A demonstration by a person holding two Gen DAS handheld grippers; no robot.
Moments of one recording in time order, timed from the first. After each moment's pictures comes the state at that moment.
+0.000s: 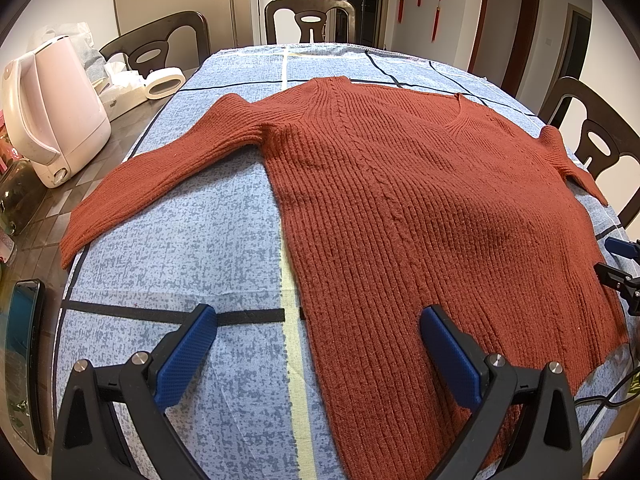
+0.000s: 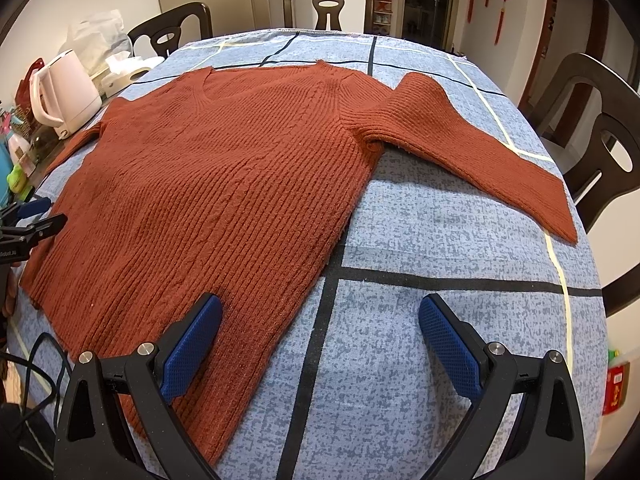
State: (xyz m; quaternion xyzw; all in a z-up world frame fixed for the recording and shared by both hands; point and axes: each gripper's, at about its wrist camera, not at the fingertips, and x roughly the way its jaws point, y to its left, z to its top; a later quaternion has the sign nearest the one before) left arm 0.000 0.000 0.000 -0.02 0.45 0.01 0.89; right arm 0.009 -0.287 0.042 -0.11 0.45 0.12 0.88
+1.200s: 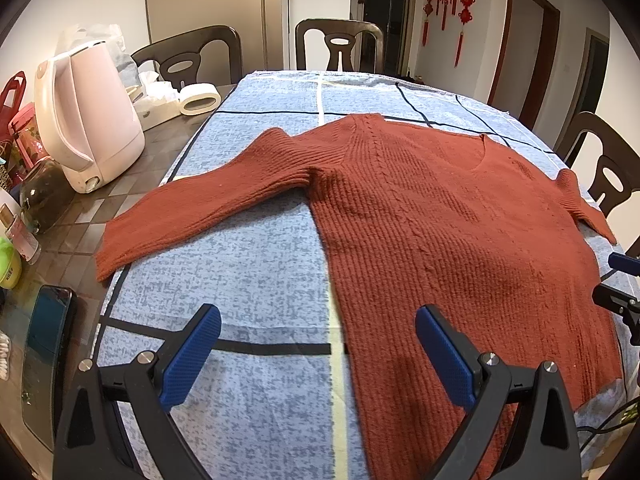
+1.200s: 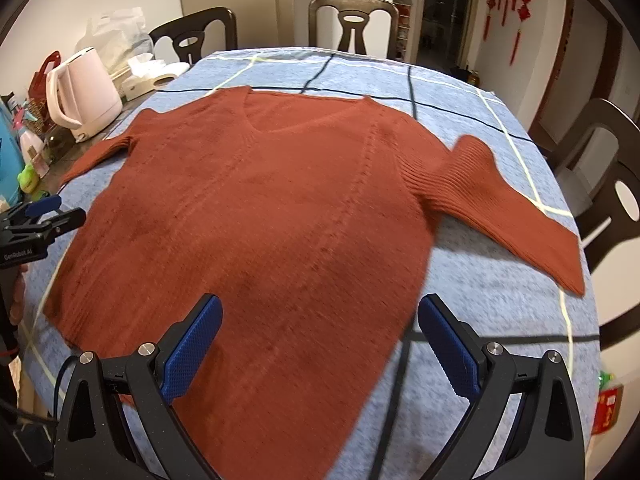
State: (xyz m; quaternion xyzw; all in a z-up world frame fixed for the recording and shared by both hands) left arm 0.003 0.025 0.021 -0.04 0.42 0.05 0.91; right arm 0.016 -0.233 0.068 -0.12 0.43 0.14 0.88
